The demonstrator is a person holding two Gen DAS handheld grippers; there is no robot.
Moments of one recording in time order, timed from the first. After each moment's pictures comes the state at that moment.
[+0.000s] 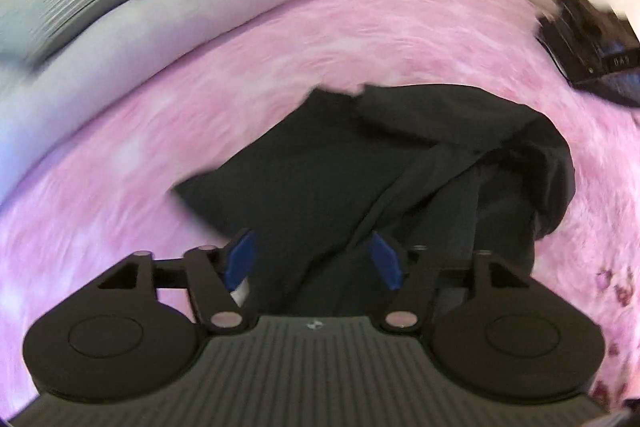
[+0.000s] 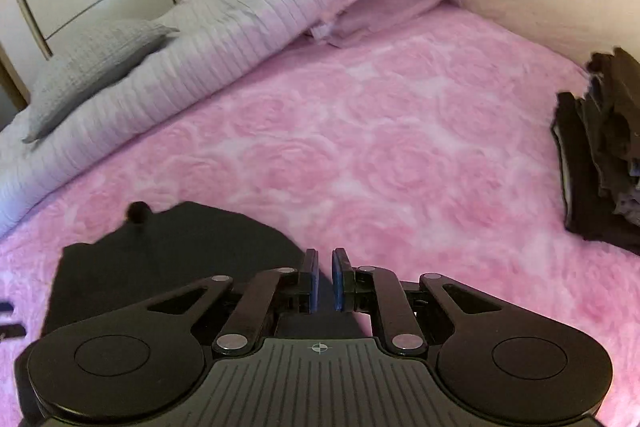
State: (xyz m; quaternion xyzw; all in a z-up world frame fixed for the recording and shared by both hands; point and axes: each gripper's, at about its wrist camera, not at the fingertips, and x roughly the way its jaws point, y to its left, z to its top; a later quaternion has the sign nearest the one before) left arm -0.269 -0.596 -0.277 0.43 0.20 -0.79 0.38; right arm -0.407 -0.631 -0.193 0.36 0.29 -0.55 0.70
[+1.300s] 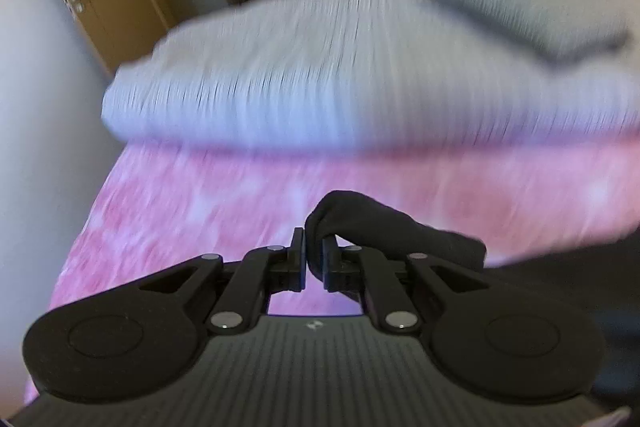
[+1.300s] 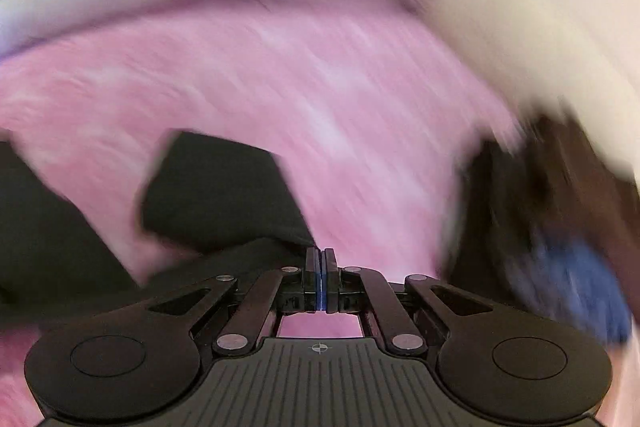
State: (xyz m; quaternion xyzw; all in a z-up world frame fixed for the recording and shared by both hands) left arm 0.088 -0.605 -0.209 0.36 0.27 -0.47 0.76; right arm -0.465 -0.679 -0.242 0.25 0.46 -0.61 0.60
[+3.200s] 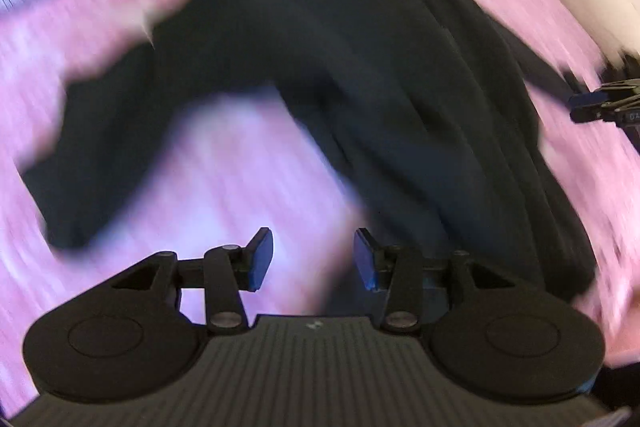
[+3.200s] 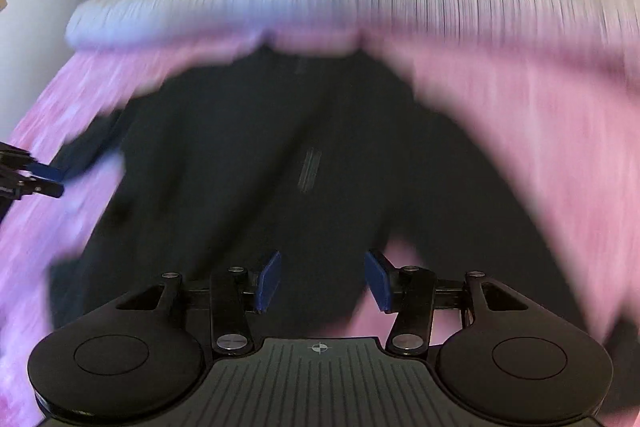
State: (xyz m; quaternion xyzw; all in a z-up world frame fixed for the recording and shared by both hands) left arm -0.066 -0.504 -0.305 0.40 0.41 -0.69 0.45; right arm -0.215 -0.578 -0.257 0.27 0.46 -0.23 0.82
